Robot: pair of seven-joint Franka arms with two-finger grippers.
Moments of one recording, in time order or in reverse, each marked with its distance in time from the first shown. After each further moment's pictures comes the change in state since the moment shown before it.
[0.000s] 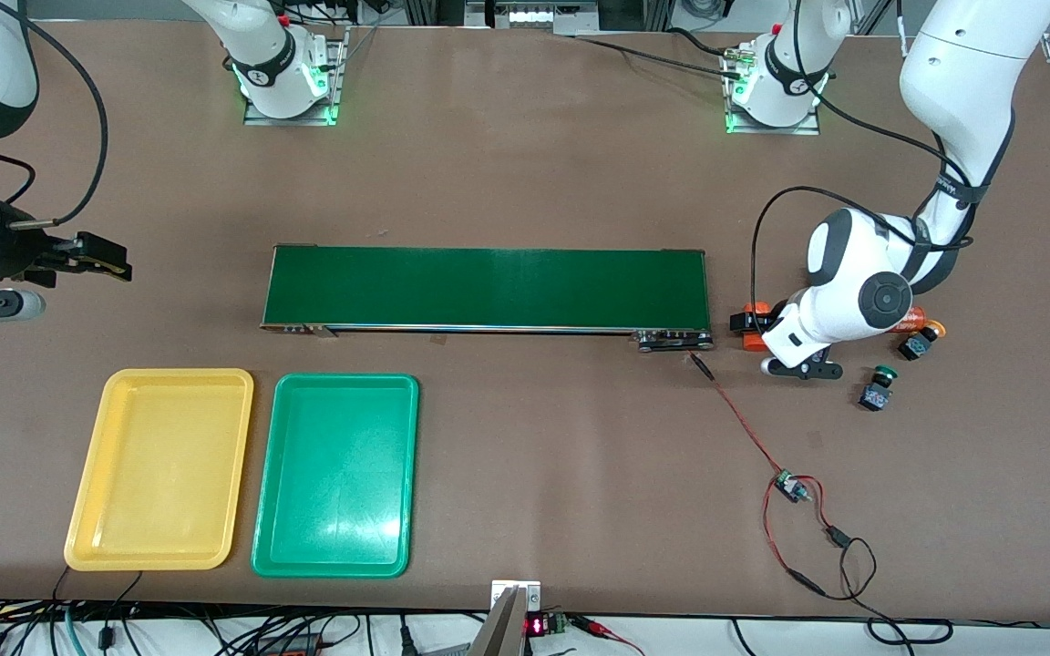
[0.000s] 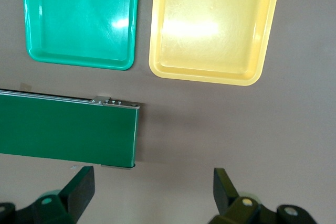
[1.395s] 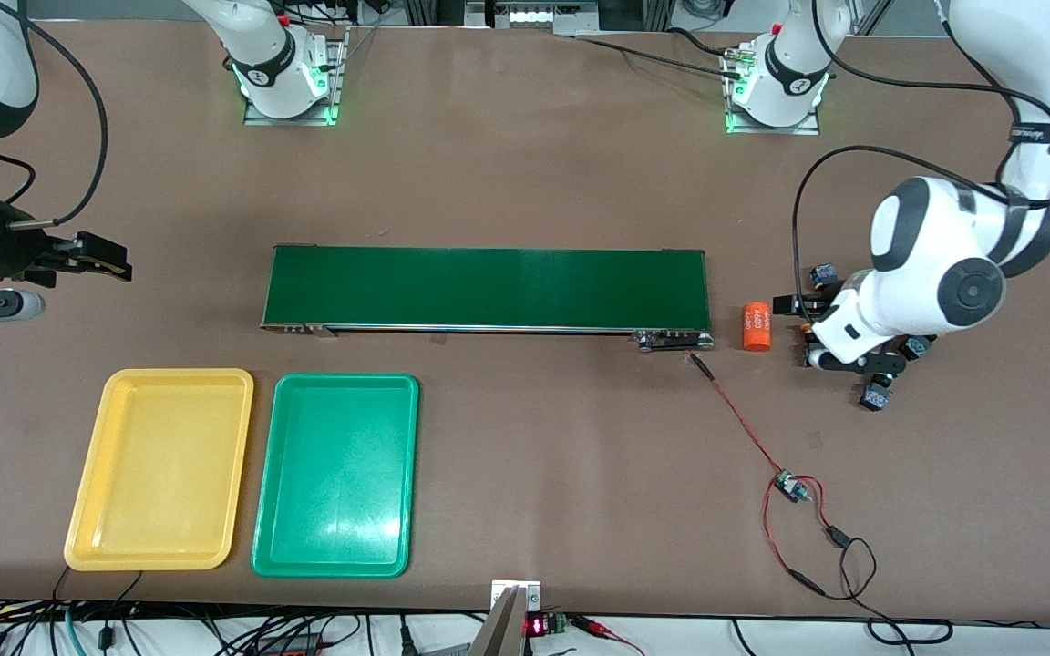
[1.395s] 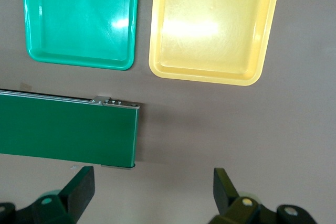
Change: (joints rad) left arm 0.022 -0.158 0.005 0.109 0.000 -0.346 0.001; right arm 0.000 0.000 0.000 0.000 0.000 0.000 0.000
